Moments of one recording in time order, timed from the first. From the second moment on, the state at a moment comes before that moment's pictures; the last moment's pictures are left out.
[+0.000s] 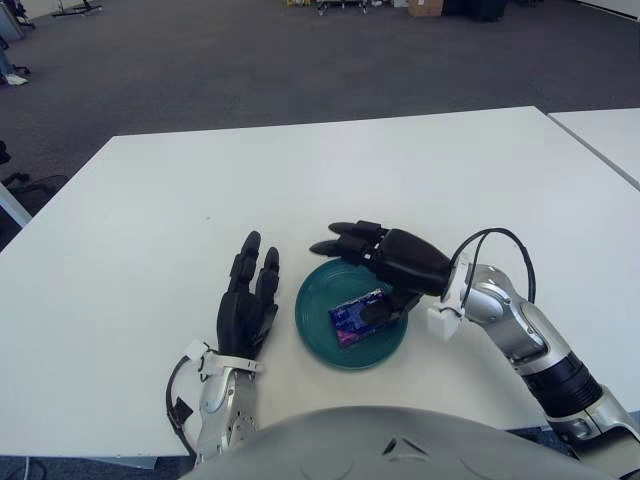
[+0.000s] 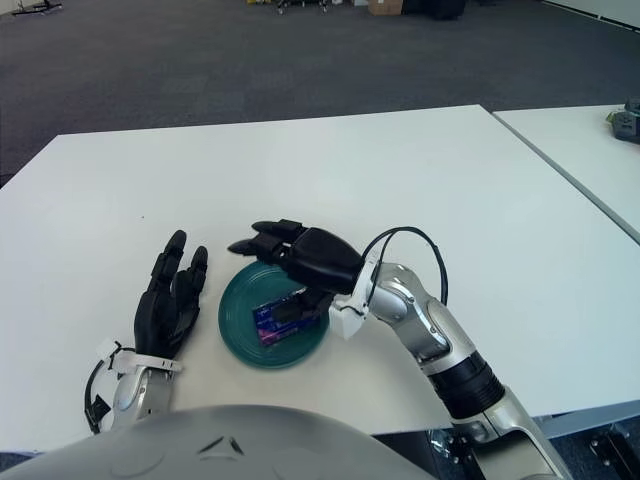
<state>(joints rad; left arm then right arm) 0.42 -0.14 -0.01 0.05 -0.55 -0.20 -0.40 -0.04 -0.41 0.36 -0.29 -0.46 -0.39 0.40</state>
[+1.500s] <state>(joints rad) 0.49 -0.14 -0.03 -0.04 -0.53 -0.12 -0.34 0.06 -0.09 -0.15 0.00 0.22 -0.03 0.22</state>
